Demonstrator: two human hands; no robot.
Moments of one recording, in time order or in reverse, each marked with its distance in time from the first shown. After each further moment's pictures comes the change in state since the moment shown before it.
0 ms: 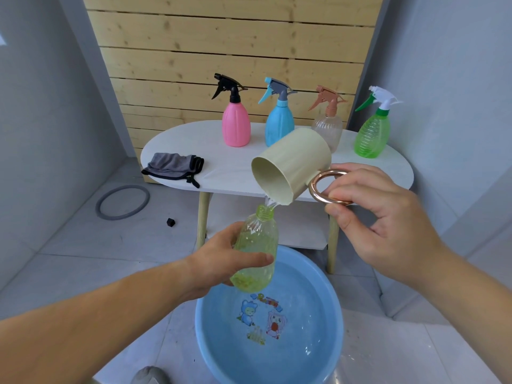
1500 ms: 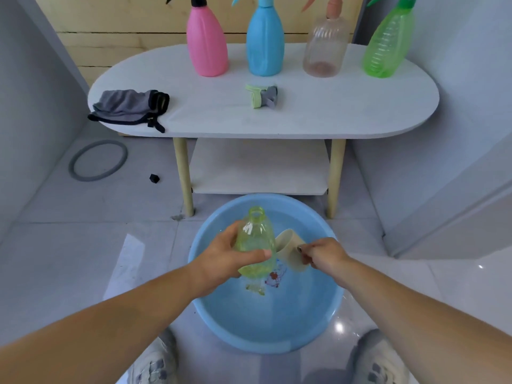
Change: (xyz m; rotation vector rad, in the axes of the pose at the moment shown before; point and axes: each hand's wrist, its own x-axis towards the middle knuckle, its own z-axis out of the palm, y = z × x) left_hand 0.054 -0.114 0.036 -0.099 -0.061 -0.136; right_hand -0.175 0.120 0.183 0.324 -0.446 1.545
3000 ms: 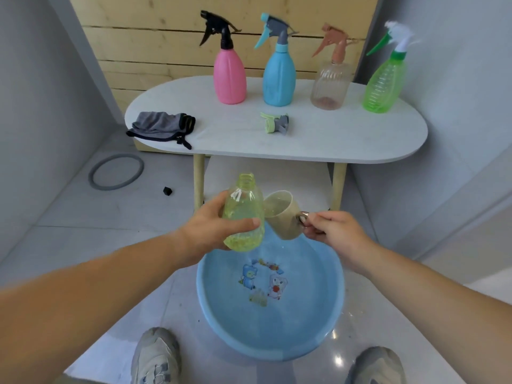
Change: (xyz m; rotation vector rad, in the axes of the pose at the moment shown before) left_hand -0.041 0.072 -0.038 0.023 0.070 0.156; right_hand -0.079 -0.082 -0.039 0.371 -0.045 -0.385
